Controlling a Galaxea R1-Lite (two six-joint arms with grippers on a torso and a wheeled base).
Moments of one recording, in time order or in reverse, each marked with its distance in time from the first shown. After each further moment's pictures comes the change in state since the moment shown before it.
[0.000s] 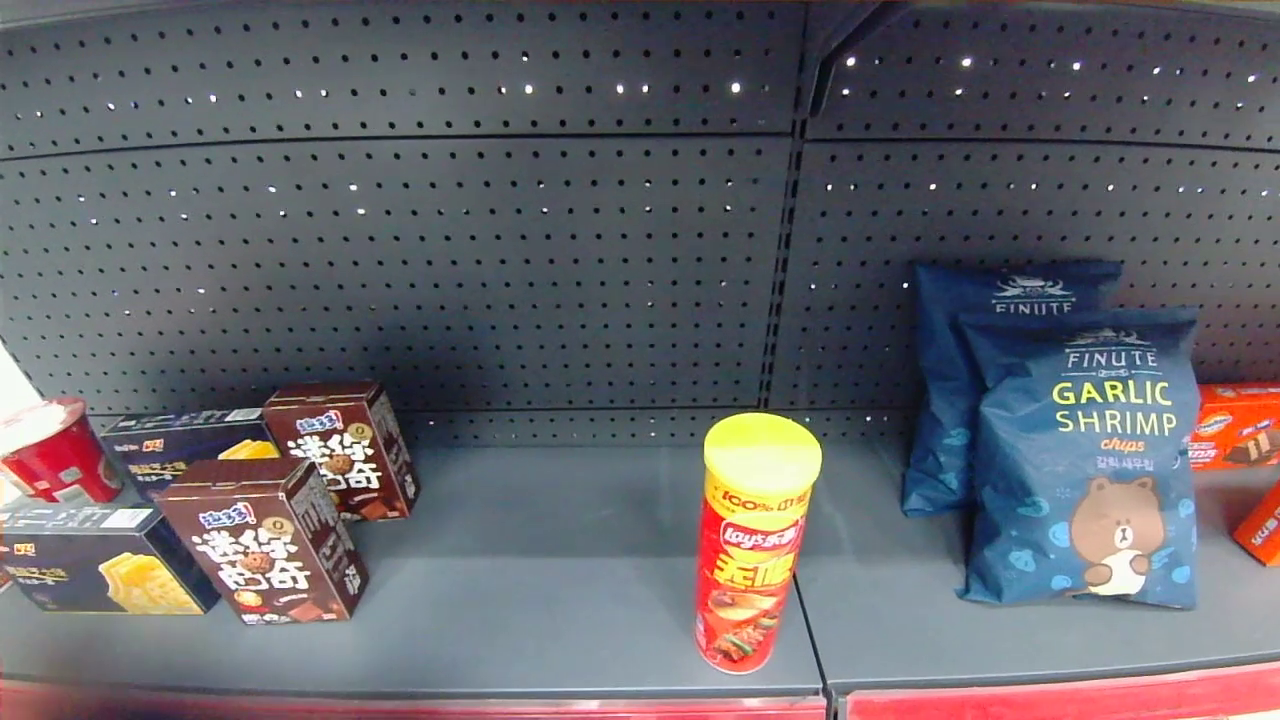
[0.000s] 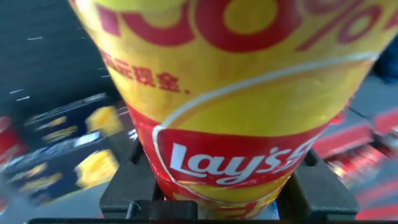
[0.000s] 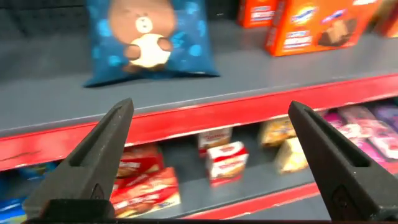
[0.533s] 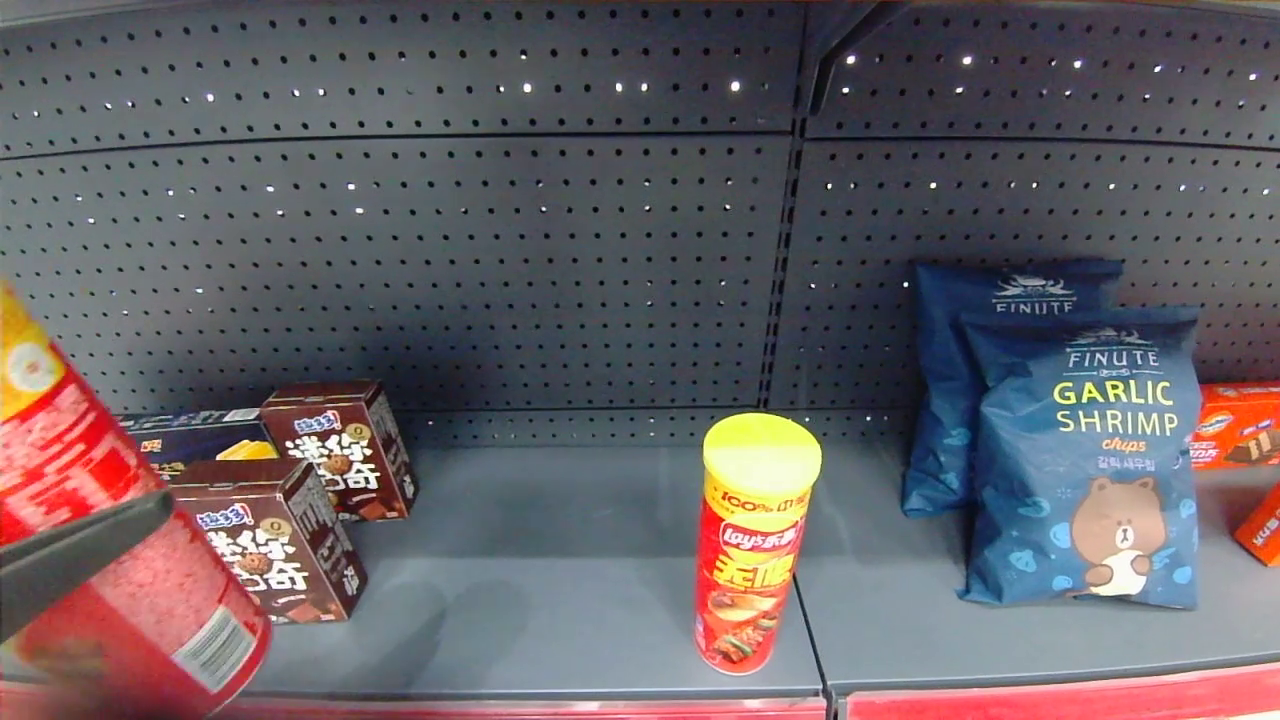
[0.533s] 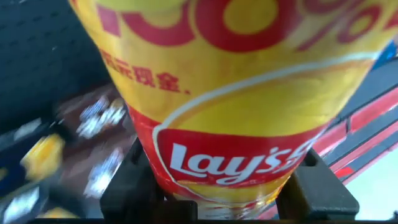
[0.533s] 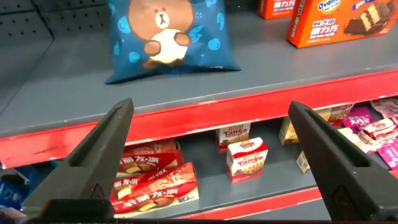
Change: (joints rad) left arm -0.052 0.454 -0.063 -0.229 -0.126 -0.009; right arm 0.000 0.001 0.000 0.019 0.062 0.065
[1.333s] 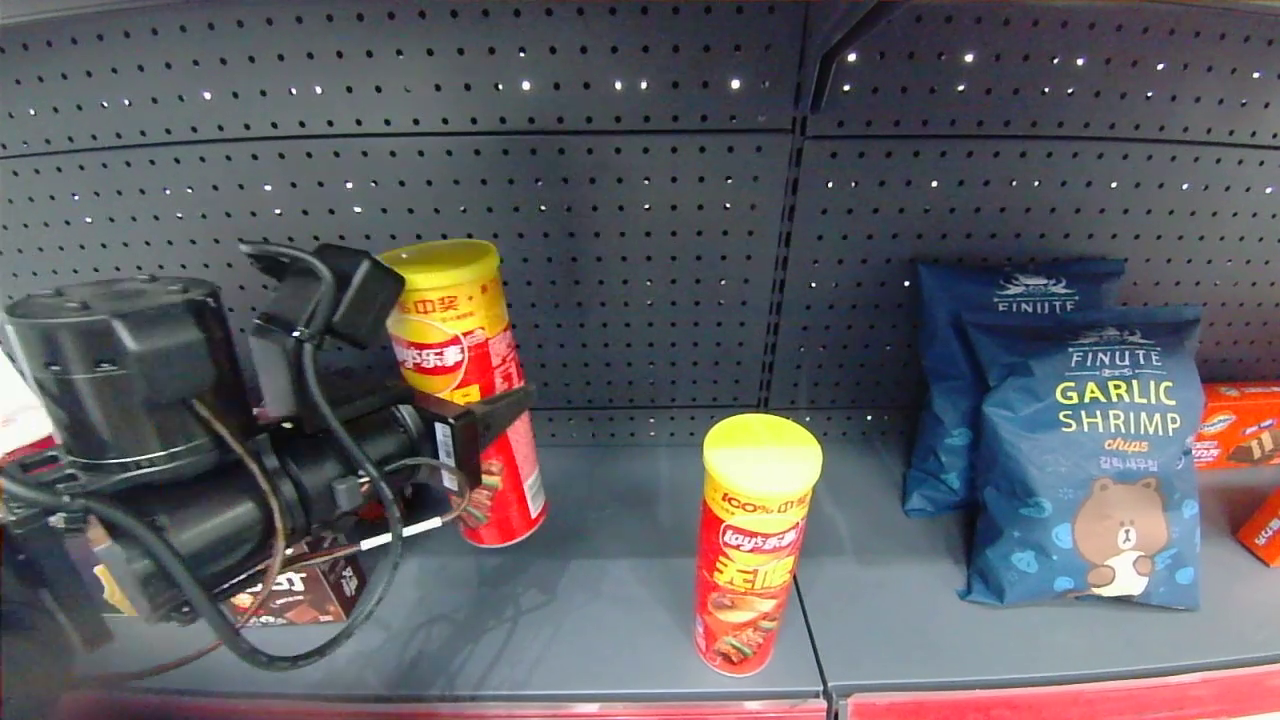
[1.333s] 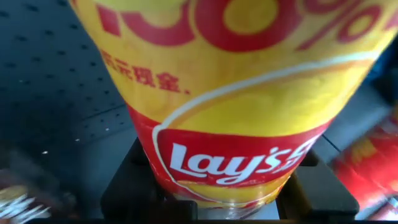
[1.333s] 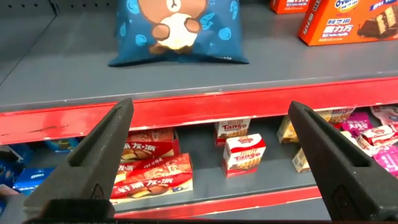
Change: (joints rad) left arm -0.331 0.680 -0.023 -0.636 0.357 -0.119; right arm -0.001 0.001 -0.002 0.035 0.044 -0.067
